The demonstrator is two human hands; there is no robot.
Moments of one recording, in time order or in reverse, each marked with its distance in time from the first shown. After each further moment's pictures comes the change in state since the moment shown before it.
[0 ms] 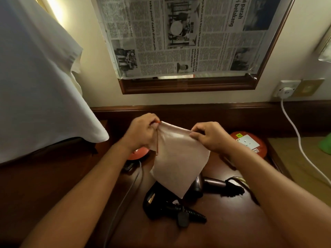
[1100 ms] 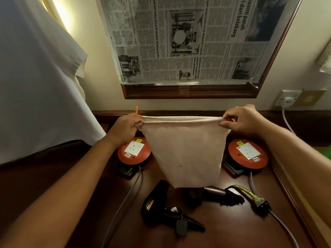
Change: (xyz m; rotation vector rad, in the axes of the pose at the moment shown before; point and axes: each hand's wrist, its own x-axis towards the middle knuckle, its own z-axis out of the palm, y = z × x) left_hand 0.010 -0.051 -0.031 0.192 0.033 0.091; right_hand 0.014 0.041 -0.096 -0.379 0.052 -0.051
